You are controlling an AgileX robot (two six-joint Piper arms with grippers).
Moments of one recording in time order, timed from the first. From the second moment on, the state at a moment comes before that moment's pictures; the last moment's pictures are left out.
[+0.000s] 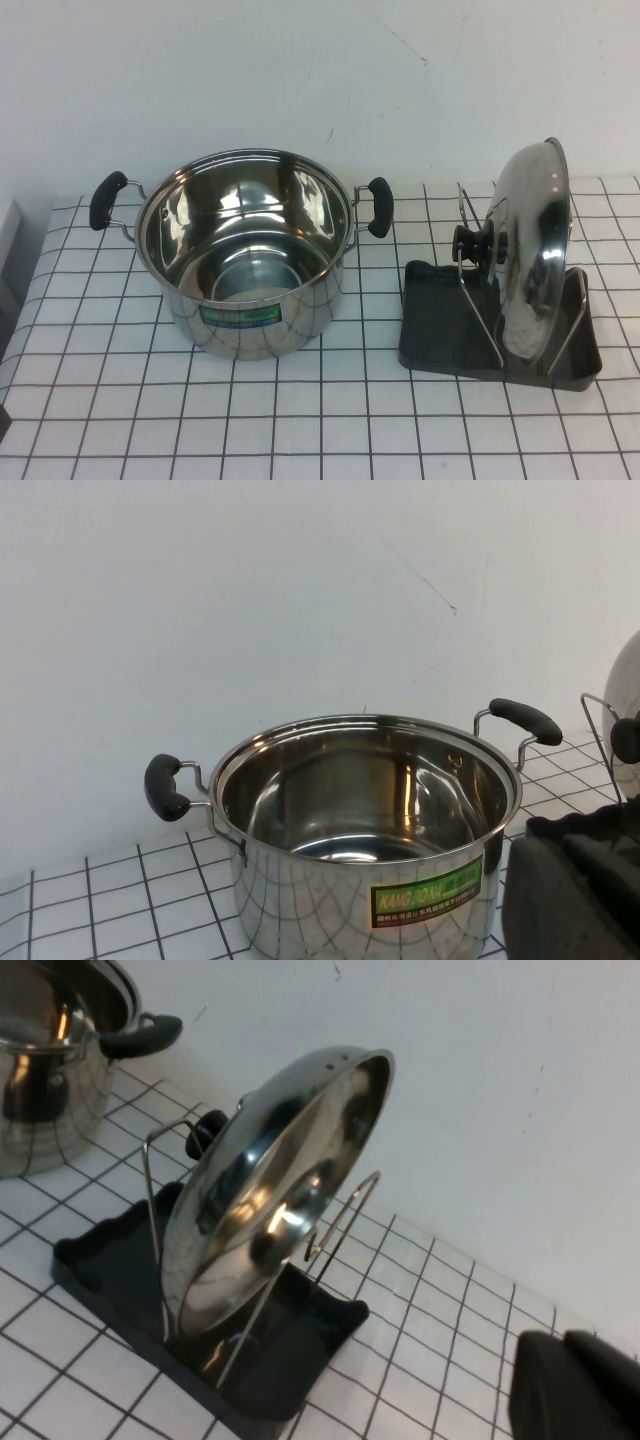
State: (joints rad) right arm -0.06 0.29 -0.47 0.48 0.63 -0.91; left arm -0.47 0.06 -0.22 0.21 0.27 -0.26
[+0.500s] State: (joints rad) right arm -0.06 0.29 -0.47 0.51 0.67 -0.90; left arm -0.47 0.06 -0.22 0.21 0.27 -0.26
